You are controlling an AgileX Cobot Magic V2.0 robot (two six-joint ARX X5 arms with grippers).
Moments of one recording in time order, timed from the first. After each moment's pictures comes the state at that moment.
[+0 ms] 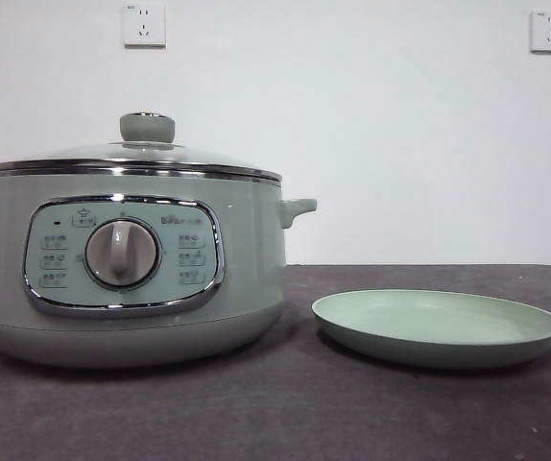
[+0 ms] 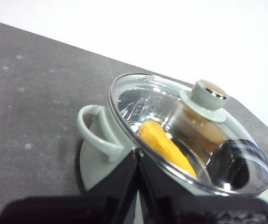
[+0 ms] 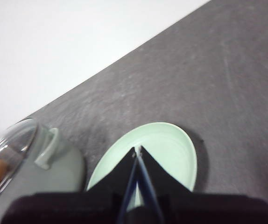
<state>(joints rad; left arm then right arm) 0.03 0.09 0.23 -0.29 0.32 -0.39 0.10 0.22 0.25 -0.24 -0.17 0.52</state>
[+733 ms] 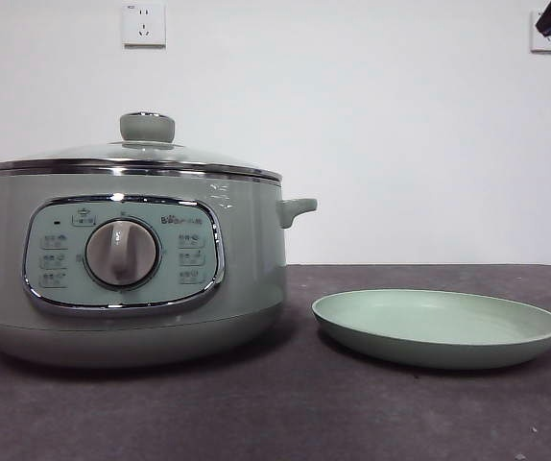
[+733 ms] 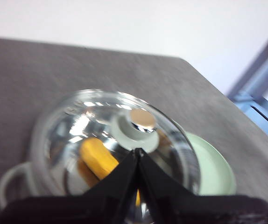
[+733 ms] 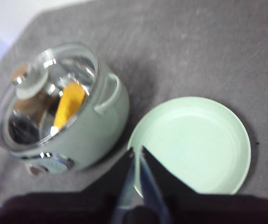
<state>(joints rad) 0.03 0.67 0.73 -0.39 0.62 -0.19 0.10 0.86 0.91 -0.66 -0.50 0.10</state>
